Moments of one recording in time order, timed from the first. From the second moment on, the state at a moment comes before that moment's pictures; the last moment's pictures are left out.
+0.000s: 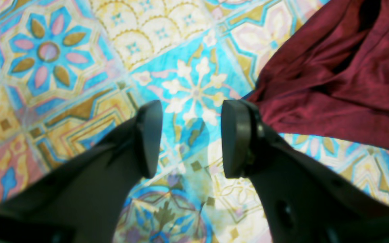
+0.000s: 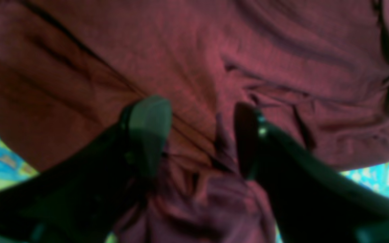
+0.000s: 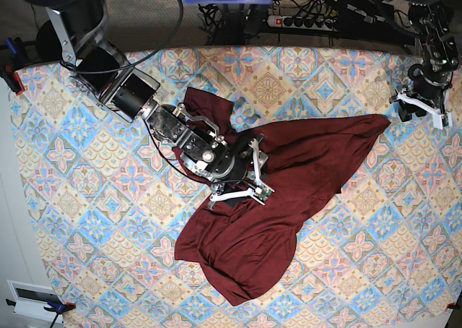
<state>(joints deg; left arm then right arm) 21.5 -24.8 -31.4 89.1 -37.7 -14.2 37.8 32.0 11.0 -58.3 73.6 17.3 3.3 -37.5</state>
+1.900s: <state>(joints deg) 15.8 -31.6 -3.3 100.8 -37.5 -14.4 37.3 4.8 31.9 -14.2 97.7 21.5 8.9 -36.2</state>
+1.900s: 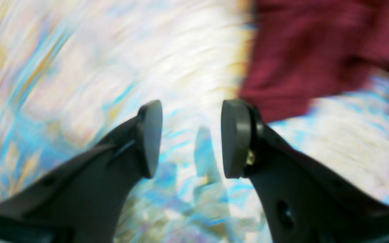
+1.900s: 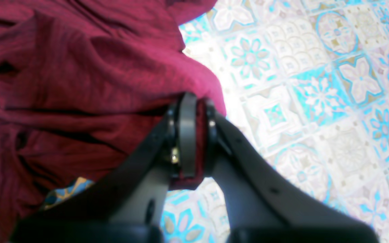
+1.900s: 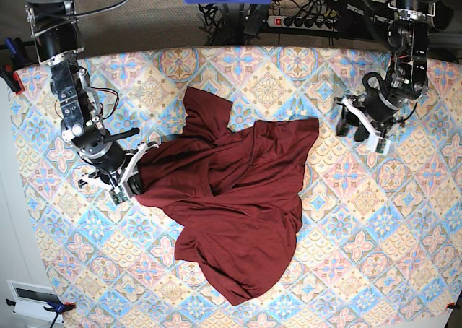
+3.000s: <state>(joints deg) -1.5 -24.5 36.7 88.7 15.0 -13.5 26.9 4.7 32.2 -15.9 97.9 21.4 8.6 -36.2</state>
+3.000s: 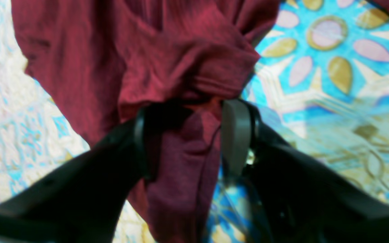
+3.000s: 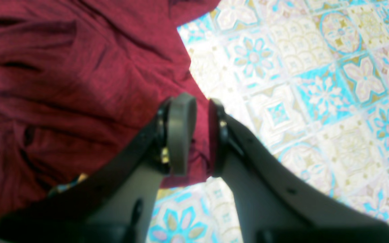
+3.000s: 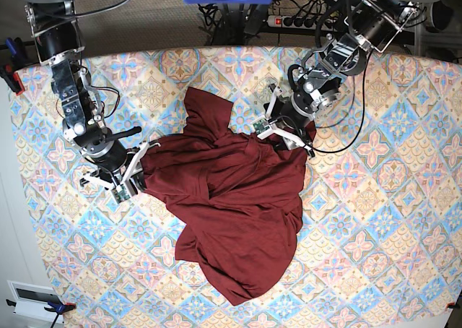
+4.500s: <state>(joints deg) 11.0 -21.5 2.3 100.1 -18.5 -14.5 38.7 36.8 24.5 -59.3 70.8 28.3 14.5 -31.9</state>
